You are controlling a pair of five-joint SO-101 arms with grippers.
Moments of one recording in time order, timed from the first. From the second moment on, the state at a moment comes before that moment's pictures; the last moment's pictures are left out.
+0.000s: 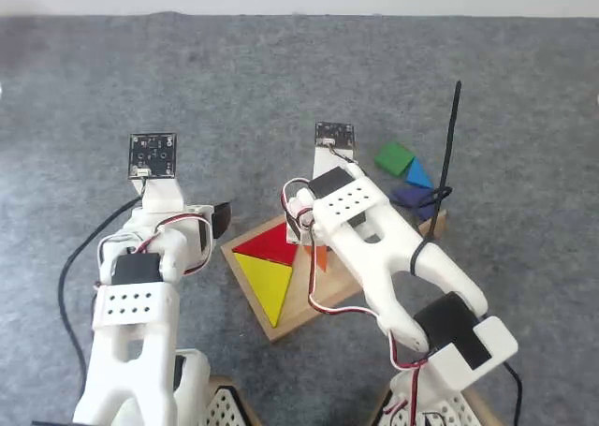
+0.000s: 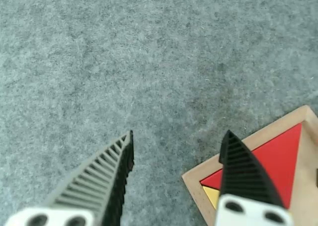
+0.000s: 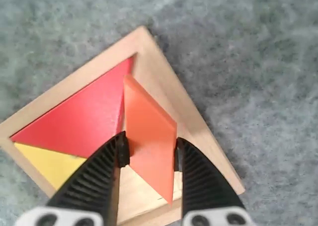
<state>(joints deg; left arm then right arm) -10.0 -48.3 69.0 45.6 3.1 -36.4 4.2 21.5 65.6 -36.5</state>
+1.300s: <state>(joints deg) -10.0 -48.3 69.0 45.6 3.1 -31.3 5.6 19.6 72.2 -23.7</state>
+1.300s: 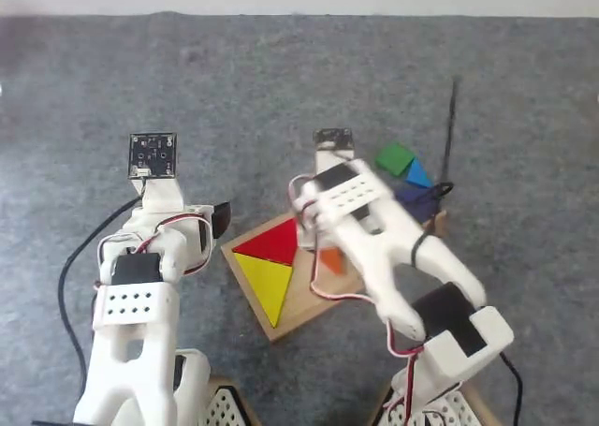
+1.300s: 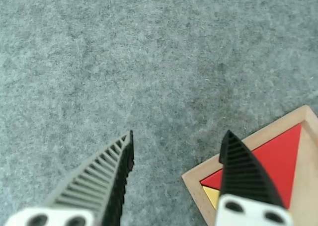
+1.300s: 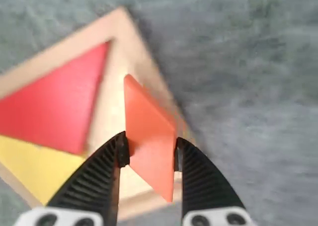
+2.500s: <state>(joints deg) -9.9 -48.3 69.0 45.6 3.1 5.3 -10.2 41.6 60.7 15.4</state>
